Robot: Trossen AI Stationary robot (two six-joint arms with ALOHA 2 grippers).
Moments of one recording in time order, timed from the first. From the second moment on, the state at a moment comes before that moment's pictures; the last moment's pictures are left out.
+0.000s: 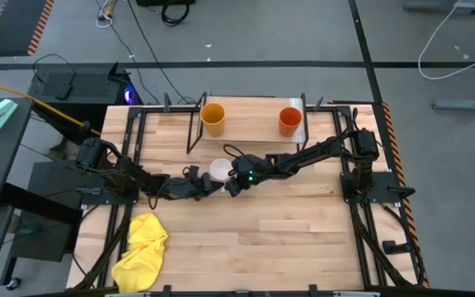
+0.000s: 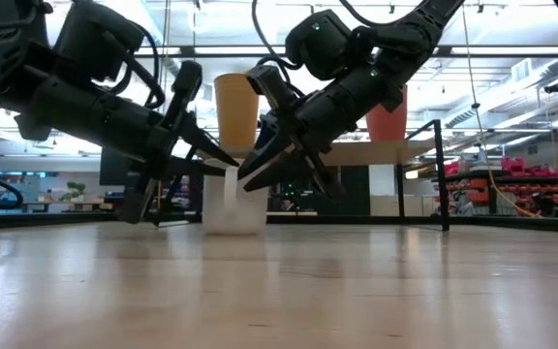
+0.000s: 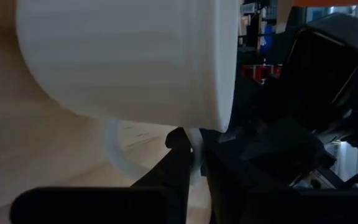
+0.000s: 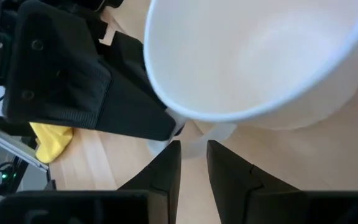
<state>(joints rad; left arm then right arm) -0.19 1.70 0.36 1.04 -0.44 -1.66 -0.02 1.92 1.08 0.17 -0.12 0.95</state>
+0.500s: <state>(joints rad) -0.19 1.70 0.37 1.02 -0.41 -1.66 -0.02 1.92 1.08 0.16 -0.12 0.95</state>
